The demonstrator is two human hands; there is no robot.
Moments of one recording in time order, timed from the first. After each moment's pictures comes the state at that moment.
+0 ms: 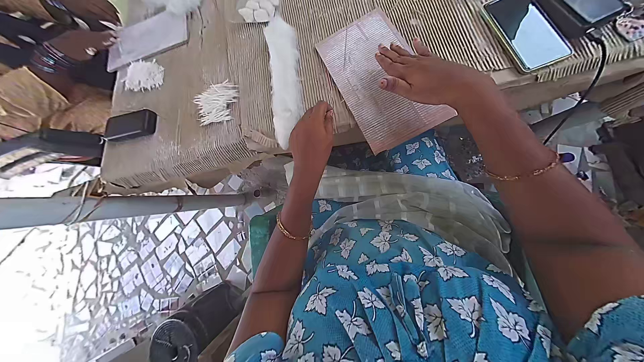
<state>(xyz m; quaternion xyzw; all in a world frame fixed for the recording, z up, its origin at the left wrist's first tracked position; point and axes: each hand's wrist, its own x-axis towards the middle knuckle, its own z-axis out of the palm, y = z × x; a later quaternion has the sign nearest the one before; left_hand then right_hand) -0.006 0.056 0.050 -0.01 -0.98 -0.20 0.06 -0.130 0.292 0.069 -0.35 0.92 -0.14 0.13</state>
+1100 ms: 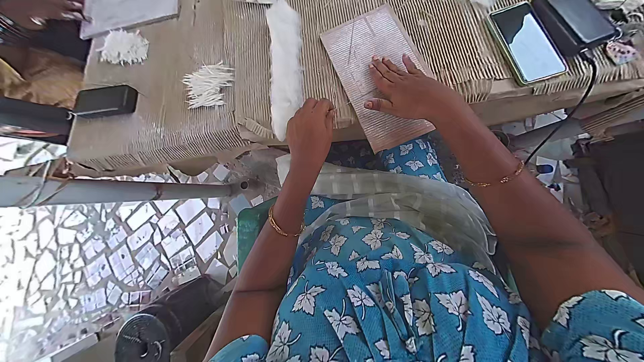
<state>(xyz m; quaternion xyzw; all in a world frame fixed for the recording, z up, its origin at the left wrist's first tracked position) -0.019 0.049 0.039 -0.01 -0.98 -0.19 0.07 -0.127 0.263 0.046 -0.34 0.93 -0.06 0.14</state>
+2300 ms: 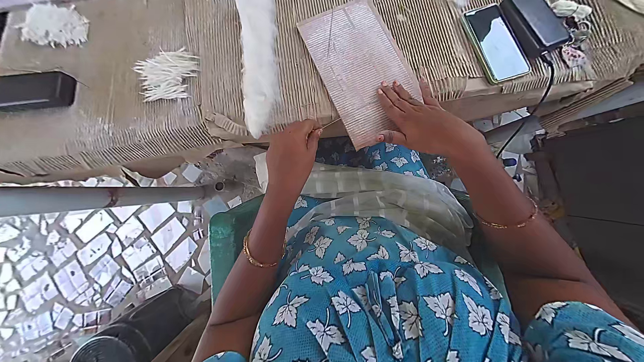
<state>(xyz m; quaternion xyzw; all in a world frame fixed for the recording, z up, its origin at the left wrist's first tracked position) 0.035 0.049 0.037 -0.05 -0.96 -0.26 0.05 -0.058 0.314 0.048 -0.32 0.93 -0.05 0.15</state>
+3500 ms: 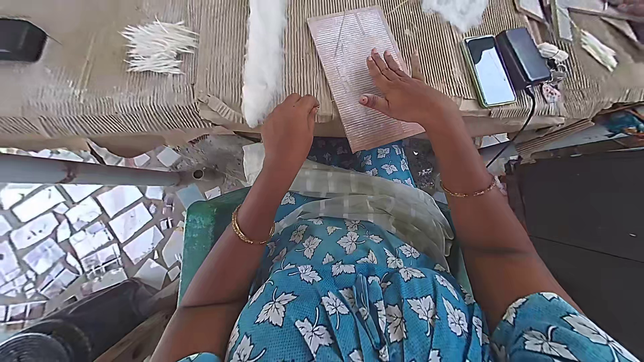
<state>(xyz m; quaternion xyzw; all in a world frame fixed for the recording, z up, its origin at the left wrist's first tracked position) -0.013 0.055 0.035 0.02 -0.98 -0.21 0.07 -0.123 0.278 0.061 -0.30 0.94 -0.04 0.15</state>
